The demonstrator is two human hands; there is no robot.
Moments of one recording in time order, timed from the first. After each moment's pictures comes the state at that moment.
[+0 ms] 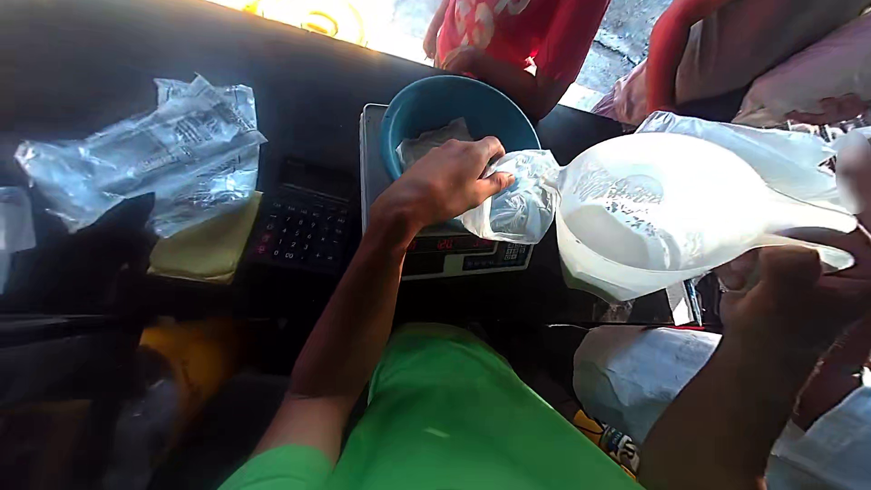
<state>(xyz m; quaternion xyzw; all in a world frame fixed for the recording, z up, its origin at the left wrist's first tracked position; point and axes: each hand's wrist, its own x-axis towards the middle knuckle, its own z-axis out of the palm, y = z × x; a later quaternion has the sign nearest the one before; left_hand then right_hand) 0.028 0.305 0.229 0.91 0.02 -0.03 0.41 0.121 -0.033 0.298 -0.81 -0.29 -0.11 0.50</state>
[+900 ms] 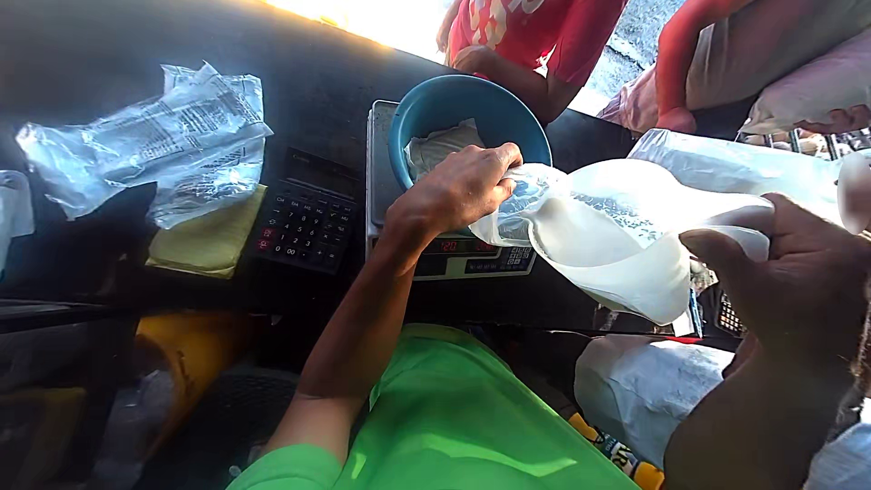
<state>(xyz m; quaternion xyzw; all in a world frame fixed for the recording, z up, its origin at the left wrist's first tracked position) 0.030 0.299 0.228 0.91 0.01 -0.02 0.41 0.122 0.000 0.328 -0.91 -0.36 -0.08 0.18</state>
